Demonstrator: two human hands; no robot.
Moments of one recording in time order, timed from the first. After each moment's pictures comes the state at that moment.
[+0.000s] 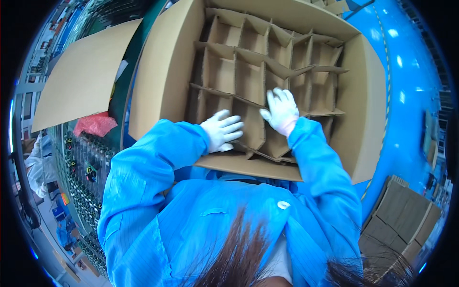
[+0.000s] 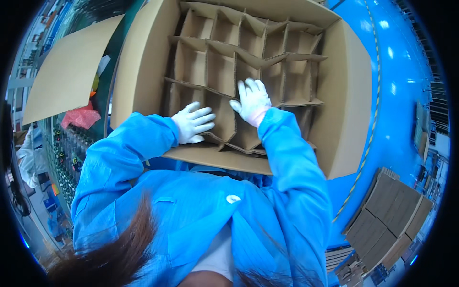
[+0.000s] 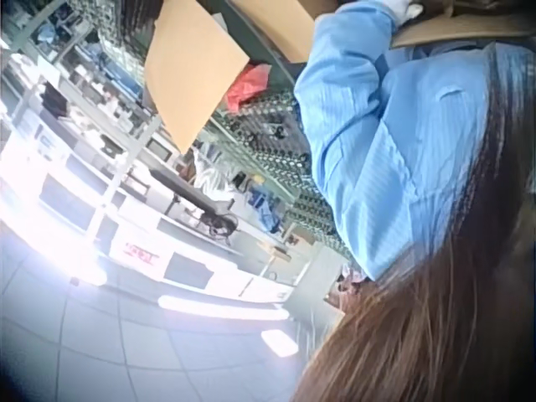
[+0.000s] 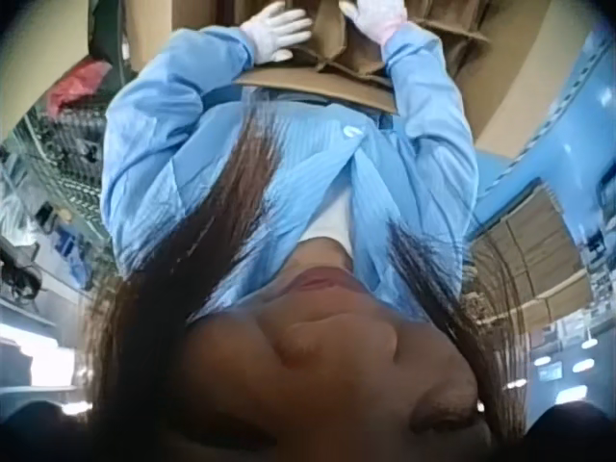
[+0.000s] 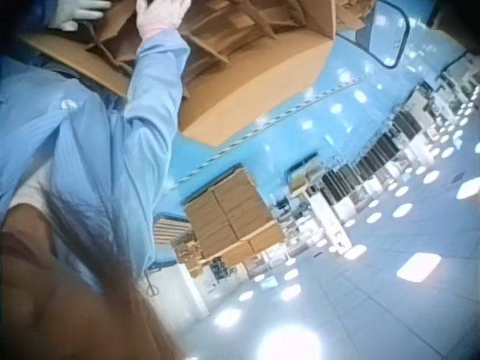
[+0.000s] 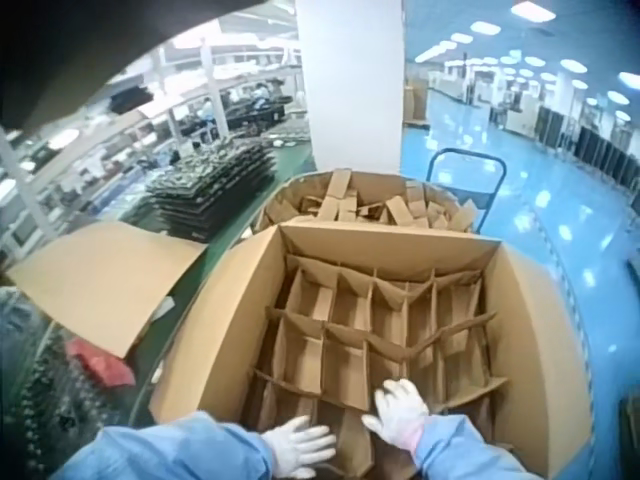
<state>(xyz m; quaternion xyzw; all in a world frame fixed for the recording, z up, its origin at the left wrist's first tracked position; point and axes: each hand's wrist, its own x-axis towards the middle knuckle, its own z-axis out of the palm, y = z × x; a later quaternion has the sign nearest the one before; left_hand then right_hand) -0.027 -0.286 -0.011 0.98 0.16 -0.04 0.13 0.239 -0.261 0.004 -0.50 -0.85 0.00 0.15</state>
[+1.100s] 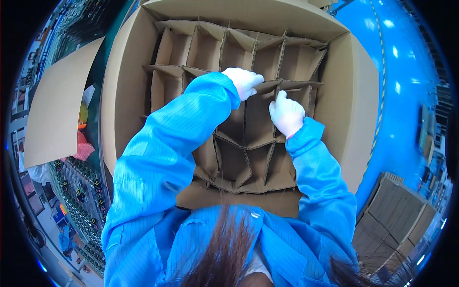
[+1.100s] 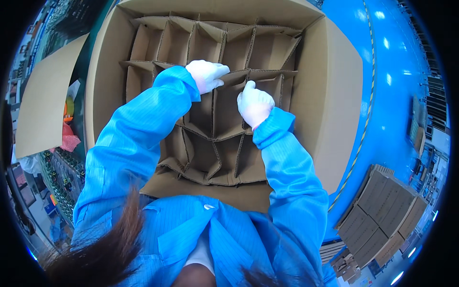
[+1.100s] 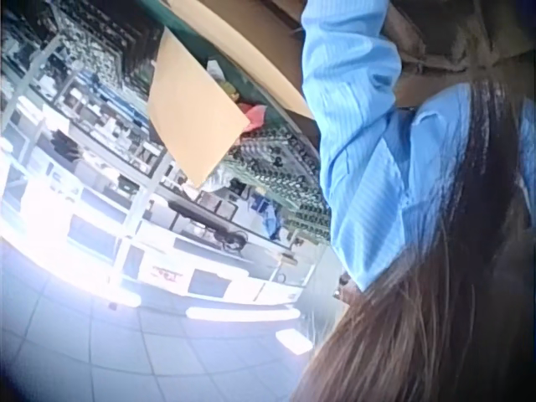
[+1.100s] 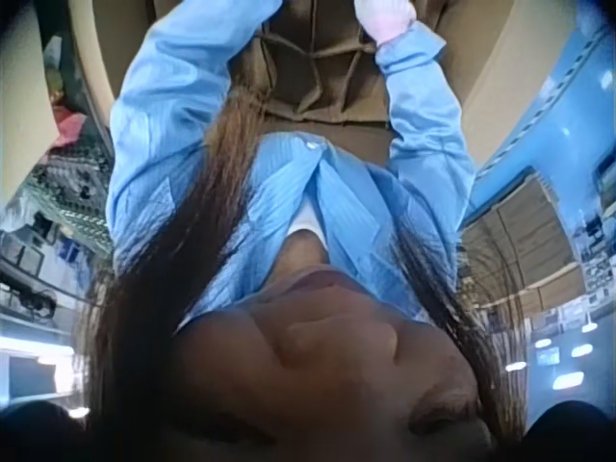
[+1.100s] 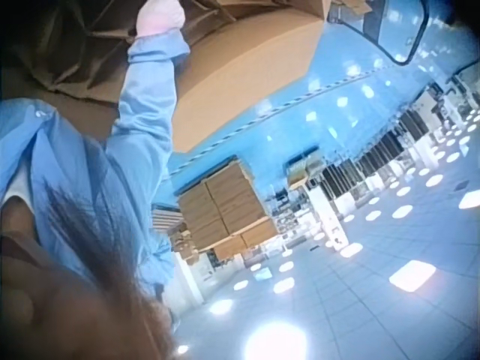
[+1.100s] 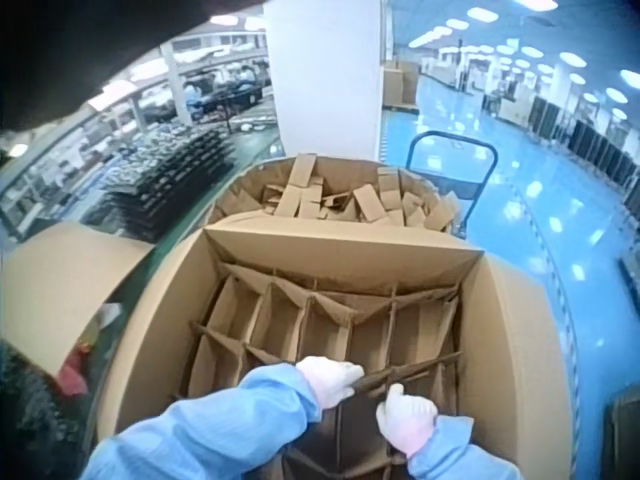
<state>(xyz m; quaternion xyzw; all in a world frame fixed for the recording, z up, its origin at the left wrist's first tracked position) 0.190 -0.095 0.023 0.90 0.36 -0.12 0.23 0.350 -0.186 -0.005 -0.70 -0.71 0.06 -0.04</state>
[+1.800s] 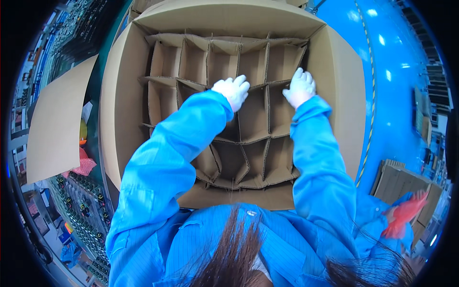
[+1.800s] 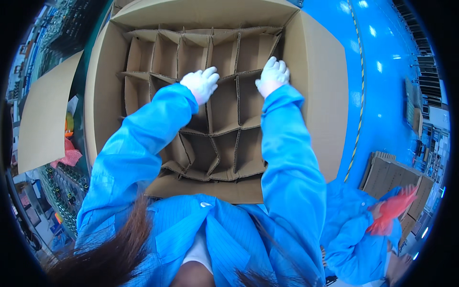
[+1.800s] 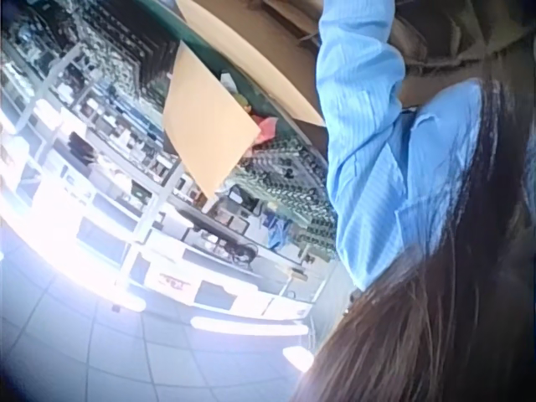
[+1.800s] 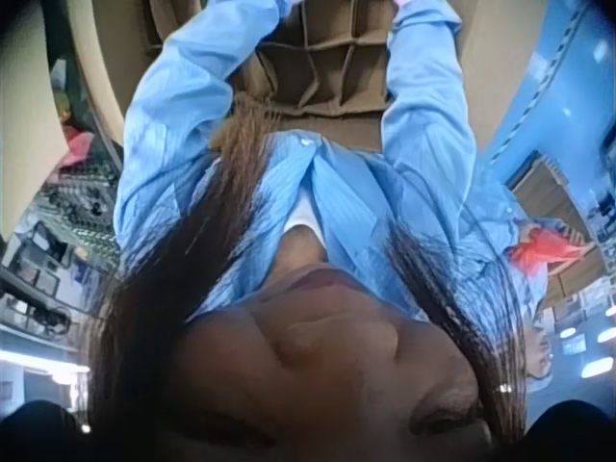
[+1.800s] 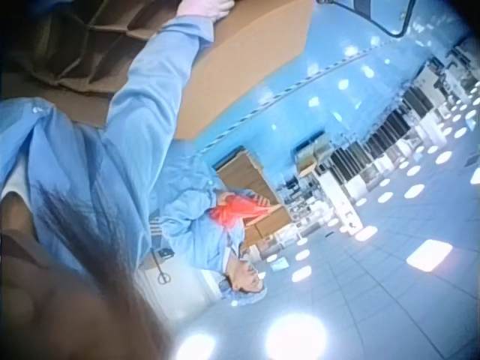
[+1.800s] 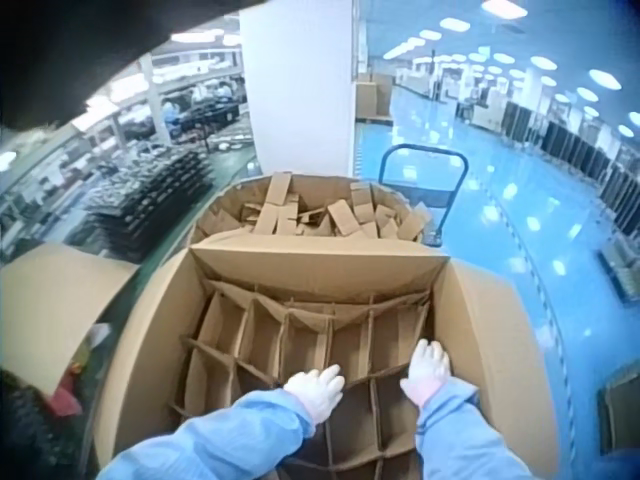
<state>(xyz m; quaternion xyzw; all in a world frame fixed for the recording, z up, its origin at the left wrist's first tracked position) 0.198 -0.123 -0.006 0.90 0.41 -0.11 0.13 0.424 -0.155 -0.018 -0.71 -0.68 -0.18 0.01</state>
